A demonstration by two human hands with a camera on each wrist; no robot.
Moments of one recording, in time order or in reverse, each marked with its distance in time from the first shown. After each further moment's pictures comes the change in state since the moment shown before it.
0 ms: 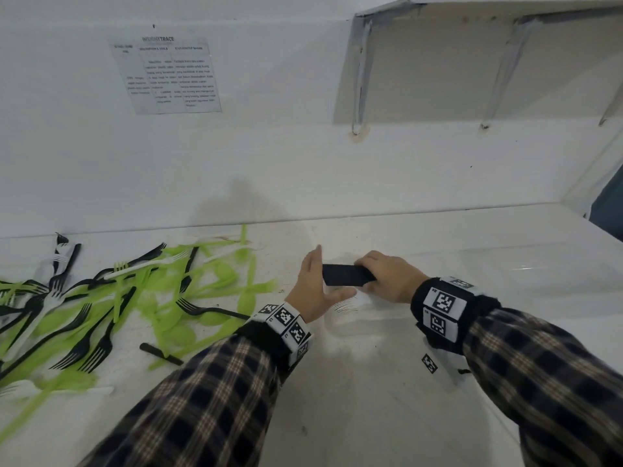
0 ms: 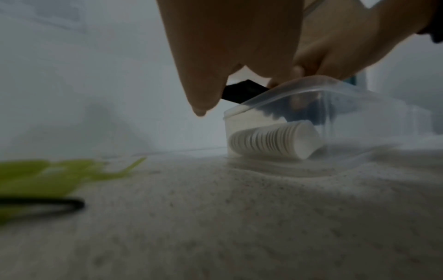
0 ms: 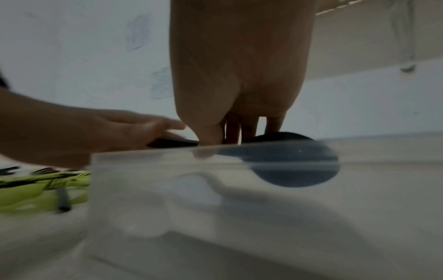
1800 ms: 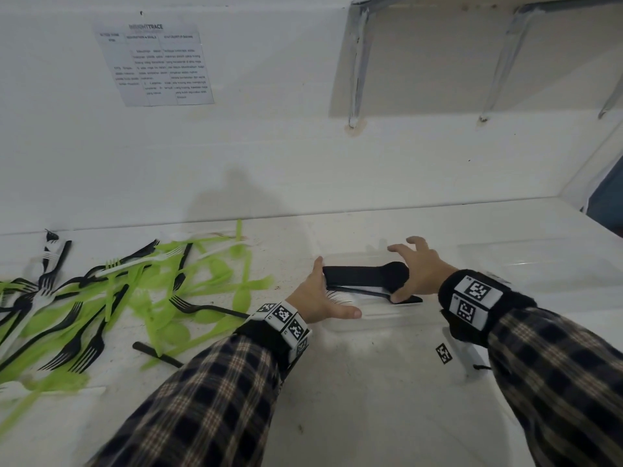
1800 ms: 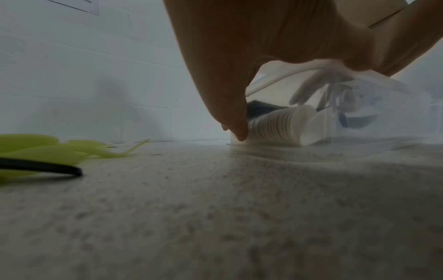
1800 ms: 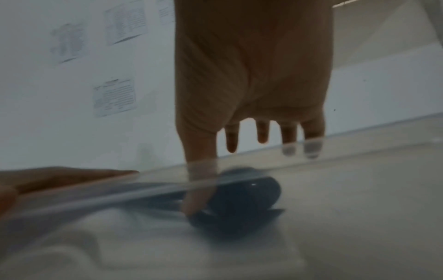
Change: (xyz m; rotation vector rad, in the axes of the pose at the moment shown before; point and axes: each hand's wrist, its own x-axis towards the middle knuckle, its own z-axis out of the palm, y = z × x) left_hand -0.005 0.008 0.003 -0.207 -0.251 -0.200; right_hand -0.020 0.044 -0.006 0.185 -0.066 0.358
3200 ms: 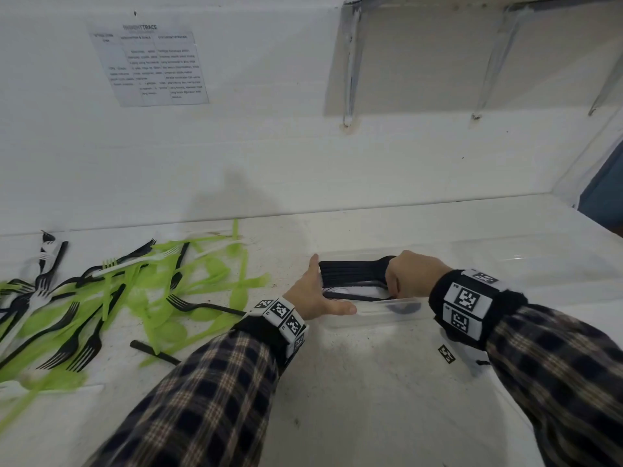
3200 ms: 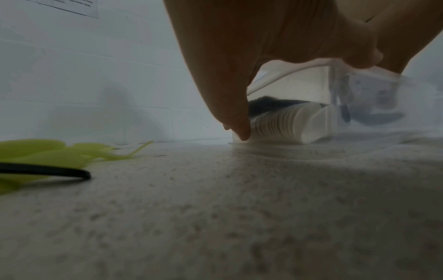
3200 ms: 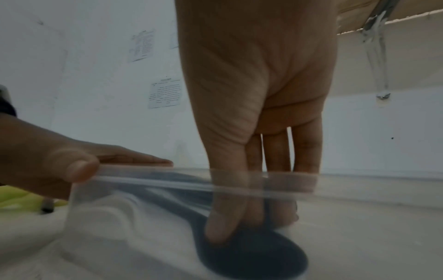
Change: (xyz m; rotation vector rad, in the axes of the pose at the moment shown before) left_hand -0.005 0.004 0.000 -0.020 -0.004 0.032; right_hand -0.012 -0.017 0.001 -0.416 -0.074 -0.110
